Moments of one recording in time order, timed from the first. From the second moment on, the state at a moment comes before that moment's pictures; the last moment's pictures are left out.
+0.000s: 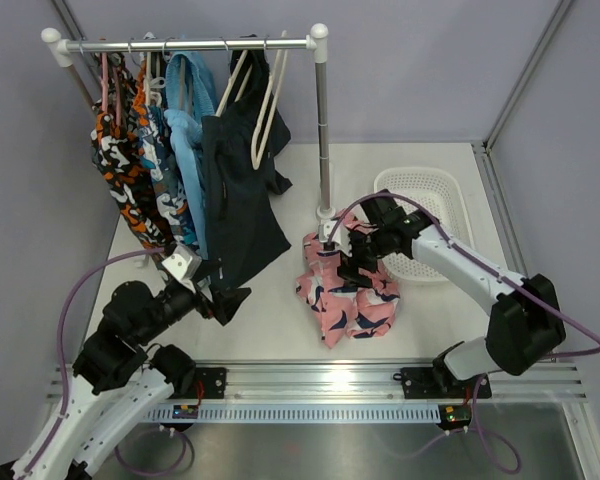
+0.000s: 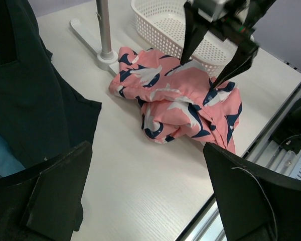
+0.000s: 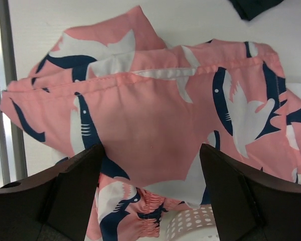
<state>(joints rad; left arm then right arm) -0.60 0.30 0.67 -0.52 0.20 -0.13 0.53 1.42 1.10 -0.75 -0.61 -0.88</state>
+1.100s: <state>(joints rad) -0.60 0.30 0.67 -0.52 0.13 -0.13 0.07 1.17 1.71 -0.74 -0.74 -0.37</state>
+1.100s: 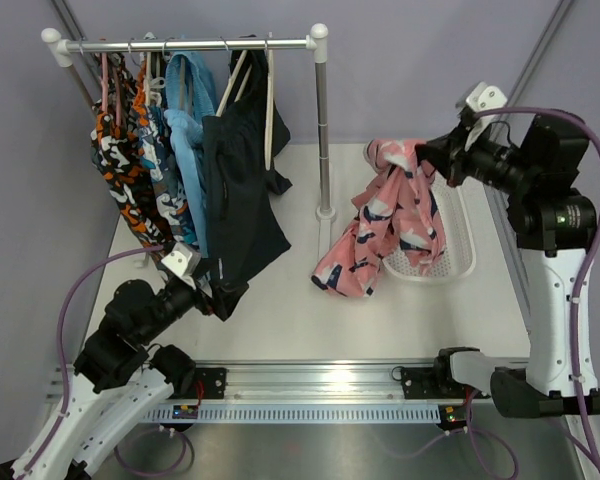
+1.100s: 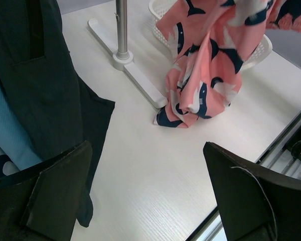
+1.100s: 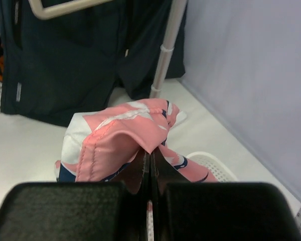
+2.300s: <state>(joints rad) -0.60 0.29 0.67 -0.52 0.12 -0.13 -0.29 1.37 1.79 -0.51 -0.82 -0.11</state>
